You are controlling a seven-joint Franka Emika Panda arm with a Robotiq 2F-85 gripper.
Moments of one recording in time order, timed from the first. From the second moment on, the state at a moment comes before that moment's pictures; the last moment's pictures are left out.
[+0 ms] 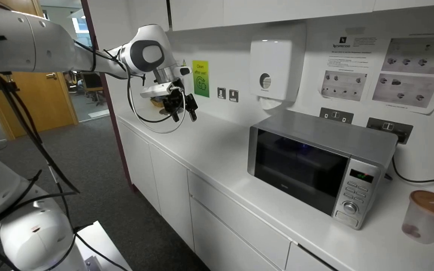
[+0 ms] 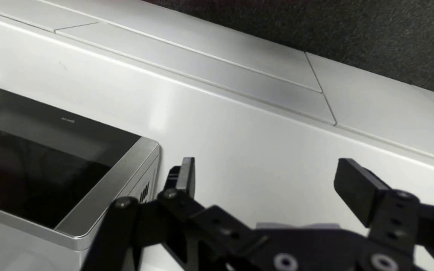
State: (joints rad) arm 0.08 -0.33 0.05 -2.07 -0.19 1.94 -0.03
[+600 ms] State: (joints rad) arm 0.08 -0.32 0.04 -2.07 -0.12 1.95 -0.03
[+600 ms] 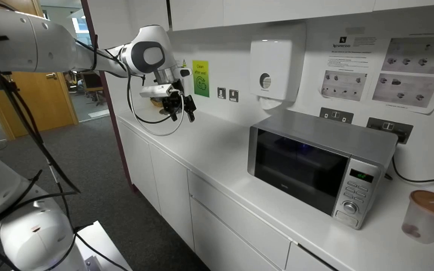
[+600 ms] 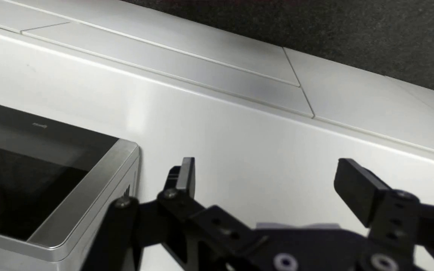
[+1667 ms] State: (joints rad) arm -0.06 -0.32 -0.21 -1.94 0.38 1.98 0.03
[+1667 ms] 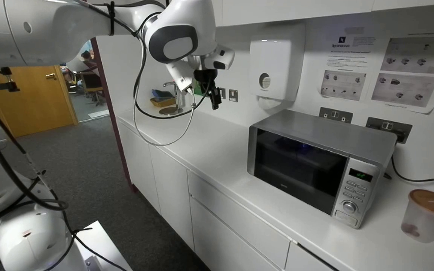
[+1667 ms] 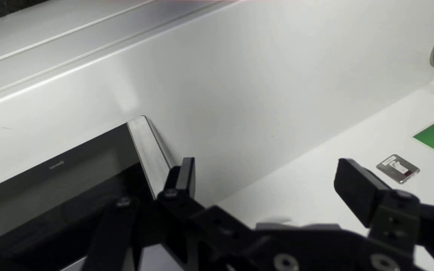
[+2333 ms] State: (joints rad) arm -0.06 -0.31 -0.20 -1.94 0.38 1.98 0.04
